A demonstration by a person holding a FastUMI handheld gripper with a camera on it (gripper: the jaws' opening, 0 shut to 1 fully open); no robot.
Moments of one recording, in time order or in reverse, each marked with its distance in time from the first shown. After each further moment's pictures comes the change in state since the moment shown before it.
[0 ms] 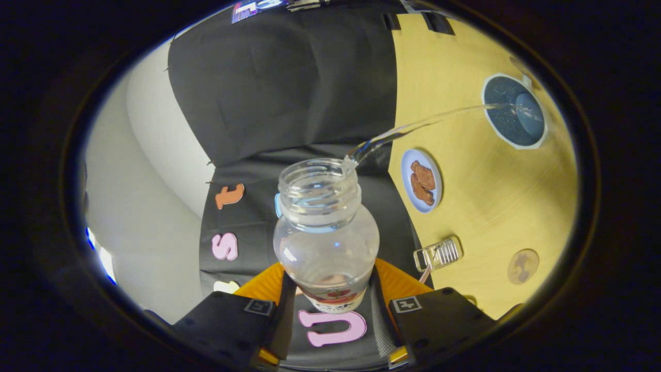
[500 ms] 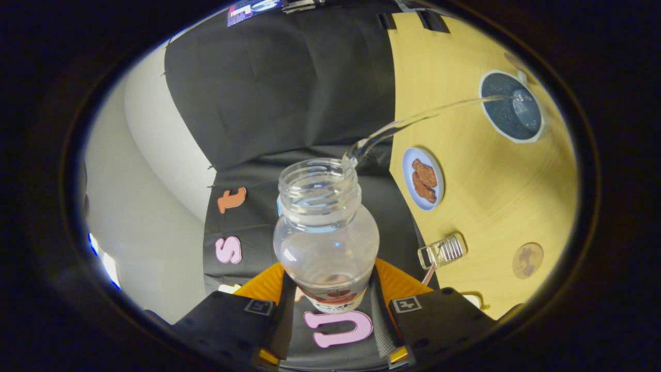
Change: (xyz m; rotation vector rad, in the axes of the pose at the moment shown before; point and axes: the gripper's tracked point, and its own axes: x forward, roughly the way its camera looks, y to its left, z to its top) arm -0.001 0.011 0.001 0.026 -0.003 -0.002
